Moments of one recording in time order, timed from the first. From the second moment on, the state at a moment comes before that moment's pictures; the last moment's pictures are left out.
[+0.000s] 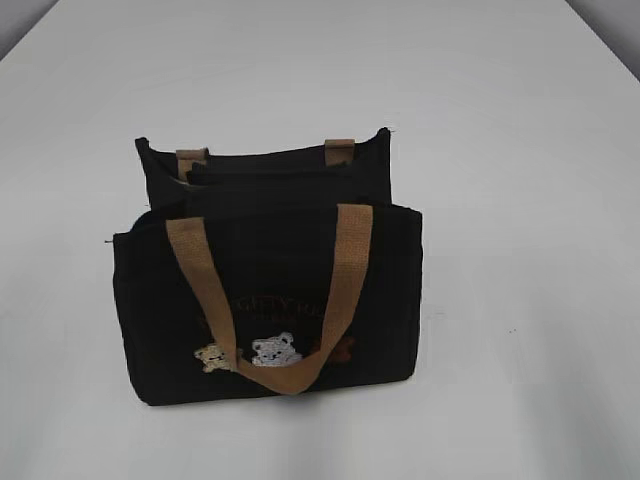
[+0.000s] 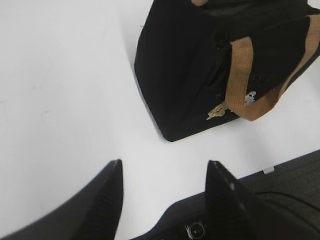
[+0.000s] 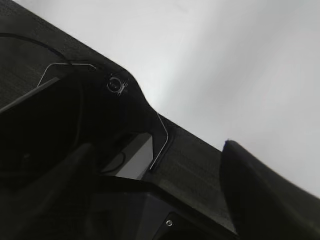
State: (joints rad) left arm -0.25 0.50 -0.75 -0.22 1.10 0.17; right arm 0.33 0.84 -0.62 0.24 1.15 -0.26
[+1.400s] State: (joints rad) left arm -0.25 0.05 -0.53 -0.15 1.07 0.17; right arm 0.33 0.18 -0.49 0.21 1.11 -0.26
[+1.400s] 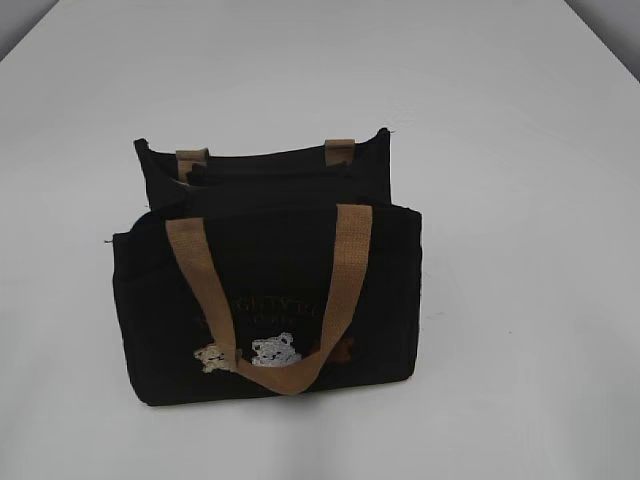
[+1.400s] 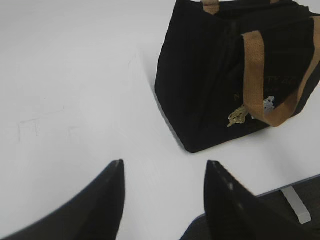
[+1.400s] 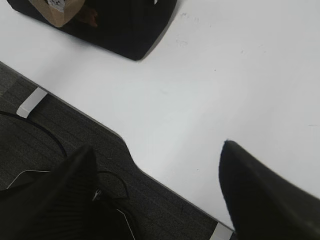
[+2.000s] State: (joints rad) left arm -0.01 -0.01 -0.53 -0.15 1.07 0.16; right arm 0.03 0.08 -0.49 0.22 1.11 -0.26
